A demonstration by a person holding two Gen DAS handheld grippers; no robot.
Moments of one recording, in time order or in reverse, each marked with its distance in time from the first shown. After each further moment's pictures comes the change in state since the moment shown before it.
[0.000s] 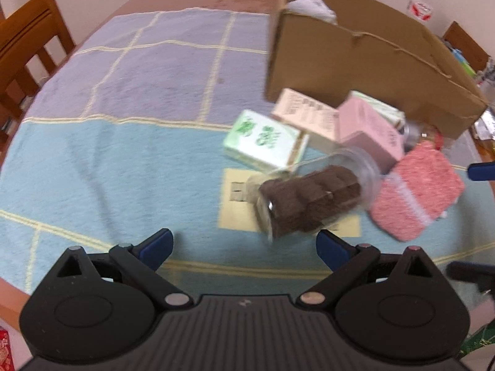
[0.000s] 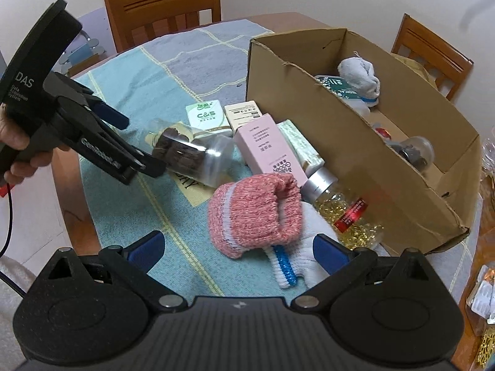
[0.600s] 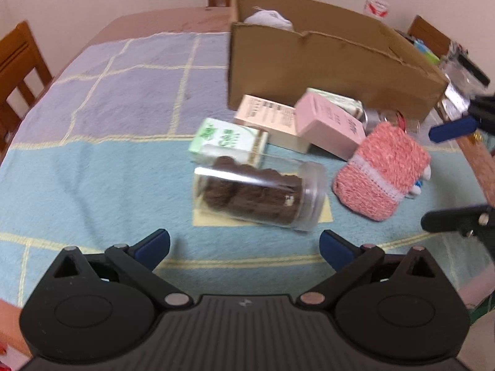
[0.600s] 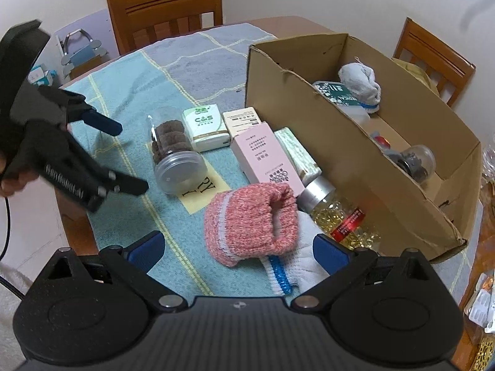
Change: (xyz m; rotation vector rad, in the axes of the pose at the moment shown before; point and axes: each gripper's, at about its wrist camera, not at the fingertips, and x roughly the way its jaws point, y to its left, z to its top) left arm -0.007 -0.023 -0.023 0.127 -0.102 -0.064; right arm 0.000 -0.005 0.006 -0.008 -0.008 0.005
